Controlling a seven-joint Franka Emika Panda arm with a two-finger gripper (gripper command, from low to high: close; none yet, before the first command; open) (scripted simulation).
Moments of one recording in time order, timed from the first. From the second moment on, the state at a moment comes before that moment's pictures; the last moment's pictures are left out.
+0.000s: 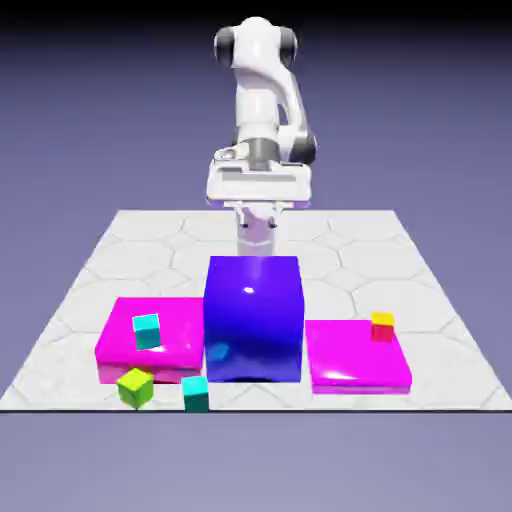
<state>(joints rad) -0.01 -0.54 0.01 -2.77 0.04 3.01 0.76</state>
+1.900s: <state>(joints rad) 0.85 1.19 -1.24 -1.87 1.15 1.78 2.74</state>
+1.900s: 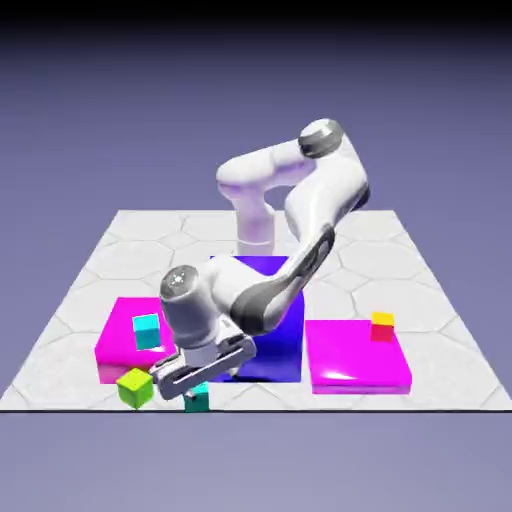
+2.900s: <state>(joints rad) 0.57 1.12 -1.22 -1.87 0.92 1.90 2.80</state>
